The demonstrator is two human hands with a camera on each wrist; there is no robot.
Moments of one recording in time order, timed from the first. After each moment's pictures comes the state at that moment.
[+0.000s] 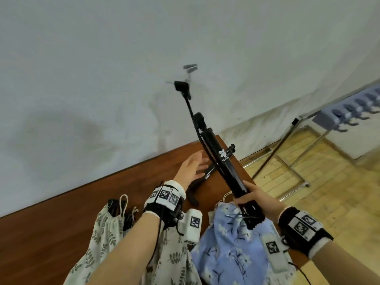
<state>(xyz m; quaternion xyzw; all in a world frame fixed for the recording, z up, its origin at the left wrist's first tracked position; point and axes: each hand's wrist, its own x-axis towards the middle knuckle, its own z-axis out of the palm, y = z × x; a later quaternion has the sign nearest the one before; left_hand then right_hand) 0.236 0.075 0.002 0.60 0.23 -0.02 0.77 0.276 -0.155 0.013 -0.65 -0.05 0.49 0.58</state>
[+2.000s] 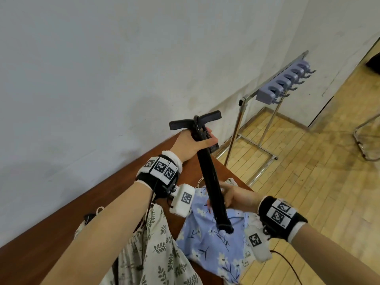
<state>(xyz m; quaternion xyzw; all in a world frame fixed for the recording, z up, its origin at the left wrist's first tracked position) 0.258 -0.013 0.096 0.75 -0.03 -0.02 0.66 0.215 -0.212 0.010 -0.61 -0.05 0.52 0.60</state>
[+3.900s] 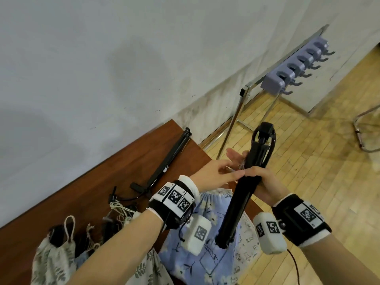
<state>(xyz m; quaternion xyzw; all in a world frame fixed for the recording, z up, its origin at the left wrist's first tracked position) 0.294 -0.084 0.013 0.73 -0.08 -0.25 0.63 0.305 -0.262 0.007 -0.48 0.01 0.29 0.83</state>
